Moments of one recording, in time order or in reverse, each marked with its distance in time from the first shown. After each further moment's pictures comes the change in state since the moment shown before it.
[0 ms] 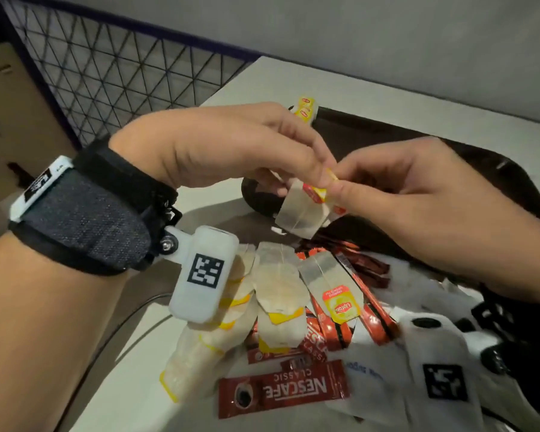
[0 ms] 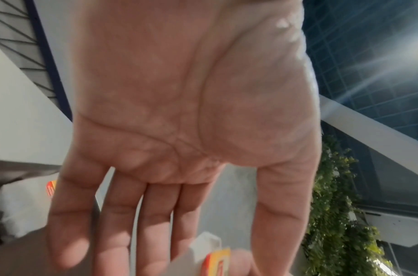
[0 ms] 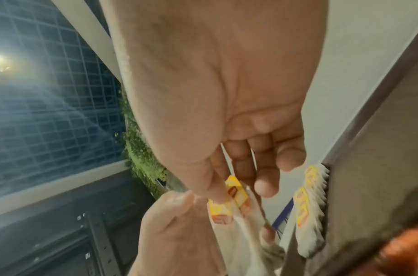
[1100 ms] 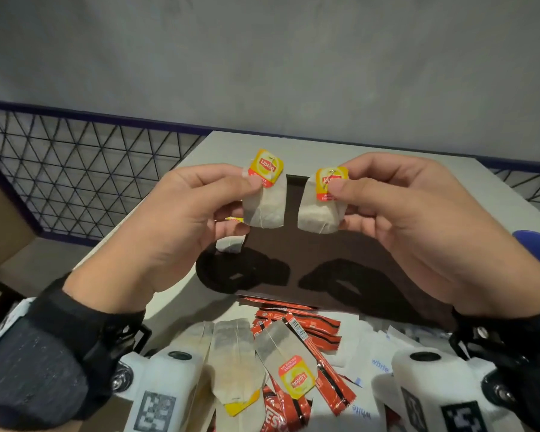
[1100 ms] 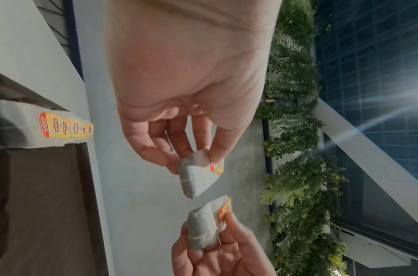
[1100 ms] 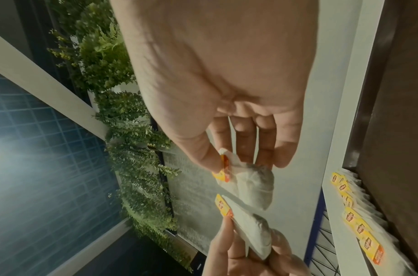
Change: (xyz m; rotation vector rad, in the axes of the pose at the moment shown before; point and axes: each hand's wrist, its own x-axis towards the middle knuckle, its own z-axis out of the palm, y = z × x) left_hand 0.016 0.008 0.014 -0.548 0.541 0.165; right_hand -0.005 -0.004 -0.043 0.665 0.399 0.137
